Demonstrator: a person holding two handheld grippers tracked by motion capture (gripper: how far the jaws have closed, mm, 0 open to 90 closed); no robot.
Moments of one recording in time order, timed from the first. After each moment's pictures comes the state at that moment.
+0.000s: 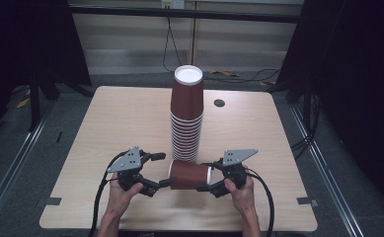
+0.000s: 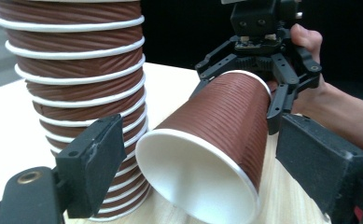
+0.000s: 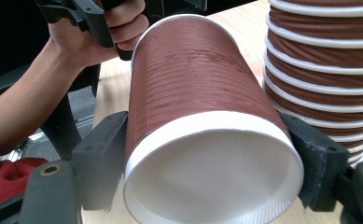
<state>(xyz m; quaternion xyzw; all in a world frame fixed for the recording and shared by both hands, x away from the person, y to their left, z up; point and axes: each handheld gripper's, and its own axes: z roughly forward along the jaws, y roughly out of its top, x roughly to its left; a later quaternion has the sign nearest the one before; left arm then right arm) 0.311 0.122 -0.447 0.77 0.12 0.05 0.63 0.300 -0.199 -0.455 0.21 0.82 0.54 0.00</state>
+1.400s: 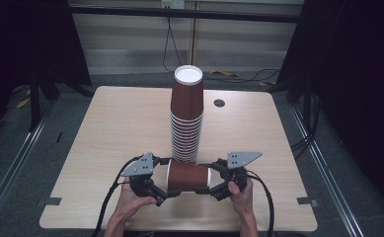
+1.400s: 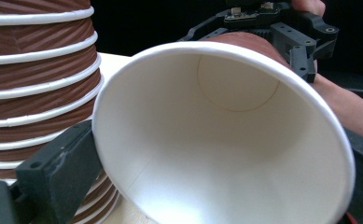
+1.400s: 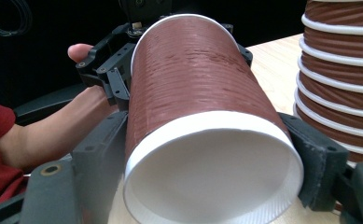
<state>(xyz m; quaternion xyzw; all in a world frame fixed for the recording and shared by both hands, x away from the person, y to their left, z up) 0.309 0.095 -0.463 0.77 0.09 0.02 0.63 0.293 -0.198 -0.452 0.17 0.78 0.60 -0.01</state>
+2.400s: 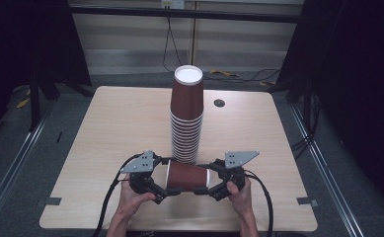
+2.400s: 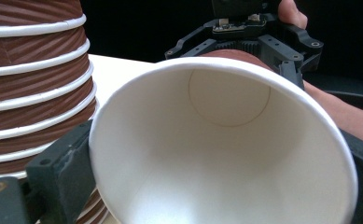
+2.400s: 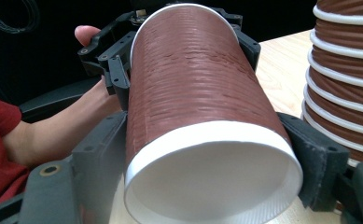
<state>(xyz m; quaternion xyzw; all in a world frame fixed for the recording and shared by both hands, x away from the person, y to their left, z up) 0.312 0.095 -0.459 0.77 0.08 0.00 0.63 0.296 -0.195 -0.455 0.16 0.78 0.60 -0.03</state>
